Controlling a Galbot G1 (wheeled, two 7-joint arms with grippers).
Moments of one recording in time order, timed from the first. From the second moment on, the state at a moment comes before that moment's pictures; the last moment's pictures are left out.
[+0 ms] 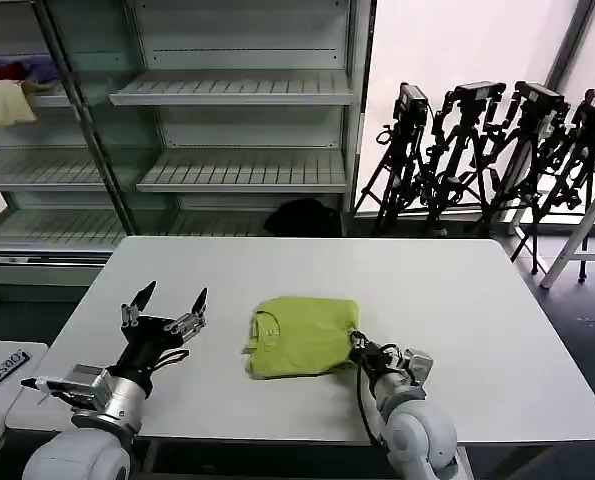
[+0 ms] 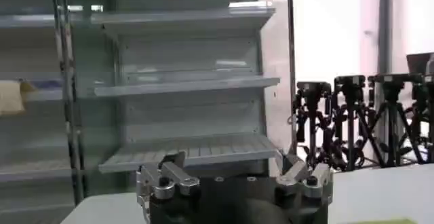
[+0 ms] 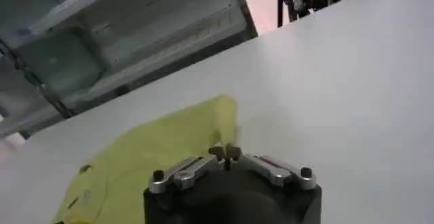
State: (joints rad) left arm 1.36 -1.36 -0.61 -2.34 -0.20 0.52 0.06; right arm -1.19 1.44 0.33 1.99 0.66 -0.59 0.34
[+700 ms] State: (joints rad) left arm 1.36 -1.36 -0.60 -2.30 -0.19 0.50 0.06; right arm -1.24 1.43 0.43 2.02 0.33 -0.57 0.22
